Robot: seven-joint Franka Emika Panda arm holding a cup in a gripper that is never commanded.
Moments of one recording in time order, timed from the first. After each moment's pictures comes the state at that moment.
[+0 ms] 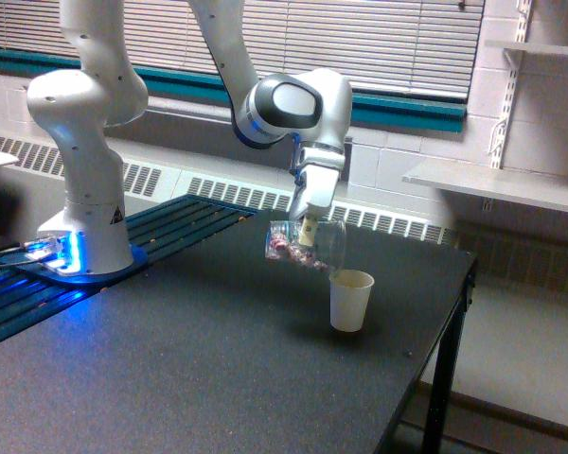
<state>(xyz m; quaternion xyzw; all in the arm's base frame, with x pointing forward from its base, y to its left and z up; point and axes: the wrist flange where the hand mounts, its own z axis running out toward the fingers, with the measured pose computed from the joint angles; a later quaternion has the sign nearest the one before) 0.462 0.028 0.253 0.96 -0.12 0.08 0.23</state>
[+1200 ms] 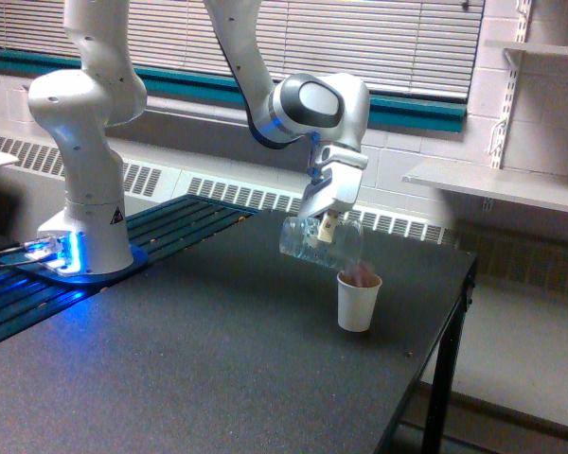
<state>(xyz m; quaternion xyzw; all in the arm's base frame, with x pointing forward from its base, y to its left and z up) 0.480 0.056 0.254 0.96 -0.06 0.08 0.27</state>
